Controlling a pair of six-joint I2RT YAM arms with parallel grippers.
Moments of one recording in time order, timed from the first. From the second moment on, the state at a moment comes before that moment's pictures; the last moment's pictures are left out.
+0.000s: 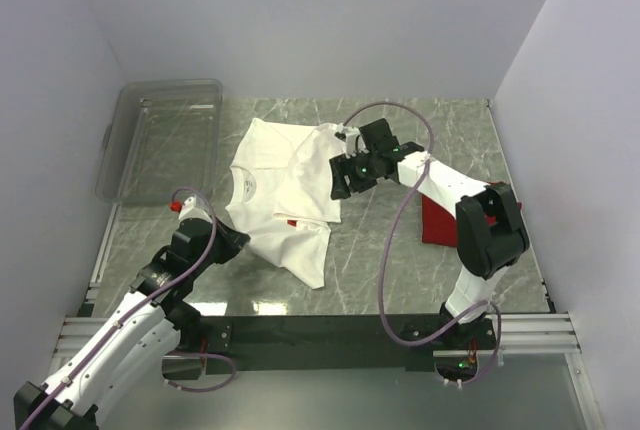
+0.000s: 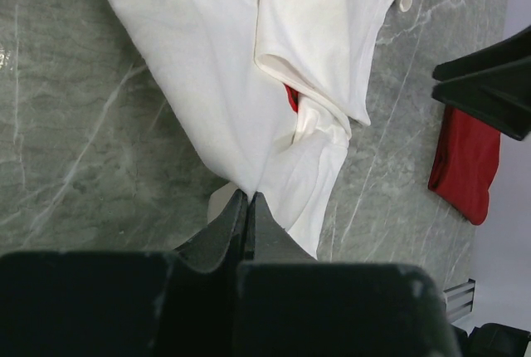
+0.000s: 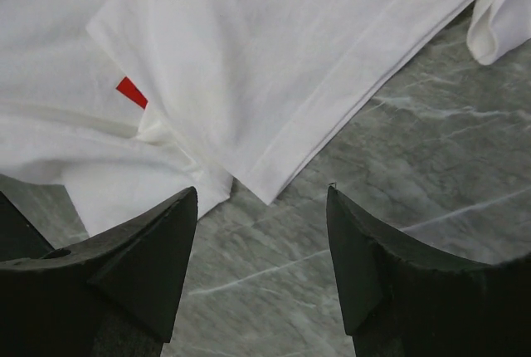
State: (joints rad) left arm -0.49 0.53 0.36 -0.39 -0.09 -0.97; right arm 0.46 1.73 1.26 -0.47 -0.41 0.03
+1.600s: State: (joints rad) left arm -0.49 0.47 0.40 -0.56 -0.16 -1.09; right arm 0.36 1.33 0.94 -0.74 -0.20 -0.35
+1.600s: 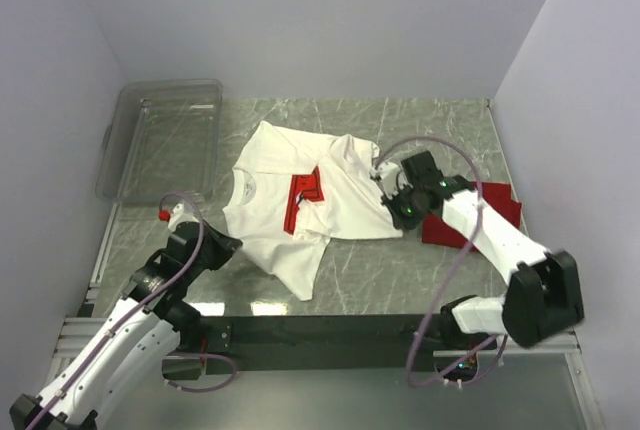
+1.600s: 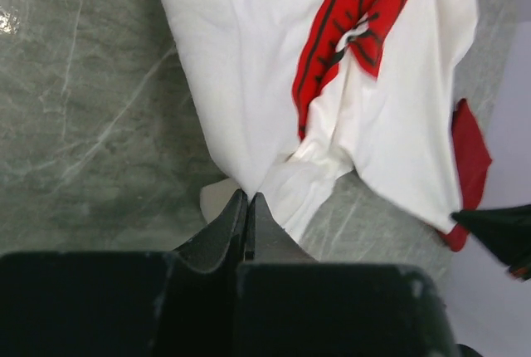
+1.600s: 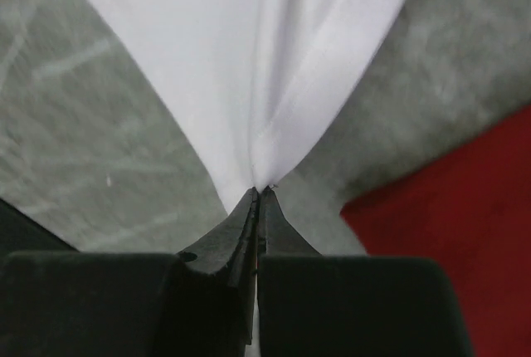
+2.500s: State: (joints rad) left arm -0.49 0.26 0.62 -0.97 -0.19 -1.22; right arm -0.26 0.71 0.66 -1.10 -0.14 -1.01
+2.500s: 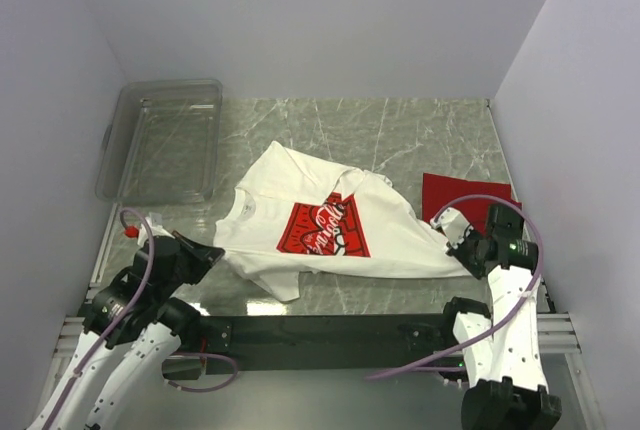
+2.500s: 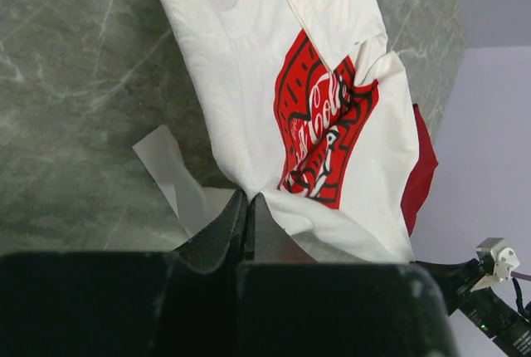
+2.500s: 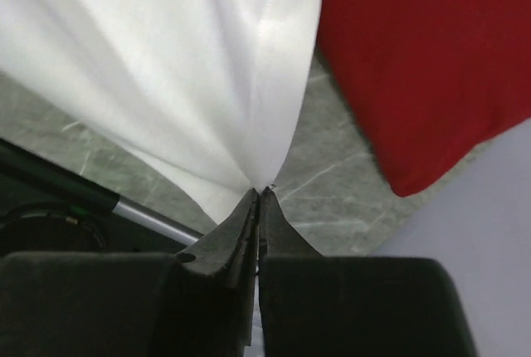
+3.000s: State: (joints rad) left arm -0.49 0.25 0.80 -0.90 -0.15 -1.04; right arm -0.25 0.87 0.94 -1.22 -0.42 -1.03
